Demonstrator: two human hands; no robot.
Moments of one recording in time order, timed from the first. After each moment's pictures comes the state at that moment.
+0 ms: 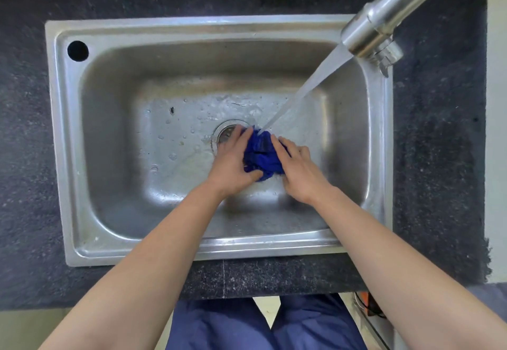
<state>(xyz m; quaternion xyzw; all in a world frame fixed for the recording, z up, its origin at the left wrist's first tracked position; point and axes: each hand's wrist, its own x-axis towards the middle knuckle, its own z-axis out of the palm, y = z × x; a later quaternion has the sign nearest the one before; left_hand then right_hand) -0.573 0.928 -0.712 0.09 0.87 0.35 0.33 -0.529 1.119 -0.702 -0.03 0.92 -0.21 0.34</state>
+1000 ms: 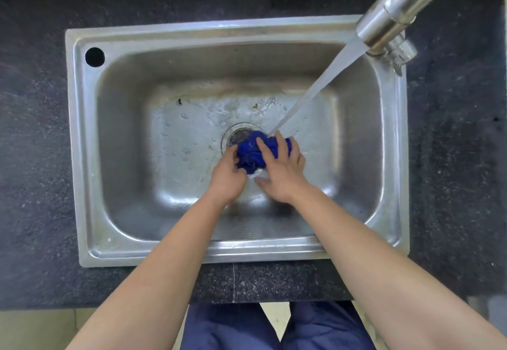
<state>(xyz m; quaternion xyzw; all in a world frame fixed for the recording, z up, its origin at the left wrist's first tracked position) -0.561 0.915 -0.697 -0.17 0.78 0.48 0.36 -0.541 1.064 -0.717 0.04 0.91 -0.20 0.36</state>
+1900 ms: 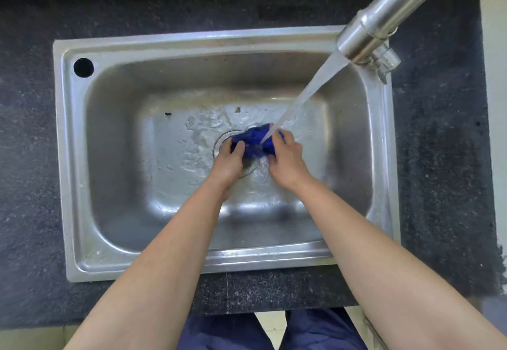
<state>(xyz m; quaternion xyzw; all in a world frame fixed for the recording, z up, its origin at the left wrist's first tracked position) -0.595 0.942 -0.702 -0.28 0.68 0.57 0.37 -0.572 1.085 -0.701 0.14 0.87 -0.35 0.31</state>
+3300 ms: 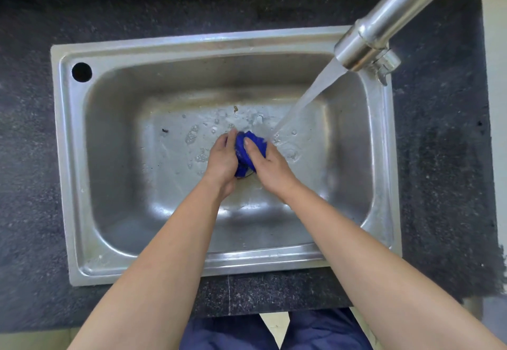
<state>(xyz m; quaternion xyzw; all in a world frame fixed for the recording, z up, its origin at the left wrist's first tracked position) -0.607 0.947 -0.680 -0.36 0.59 0.66 0.30 -0.570 1.052 -0.692 0.26 0.71 -0.60 0.26</state>
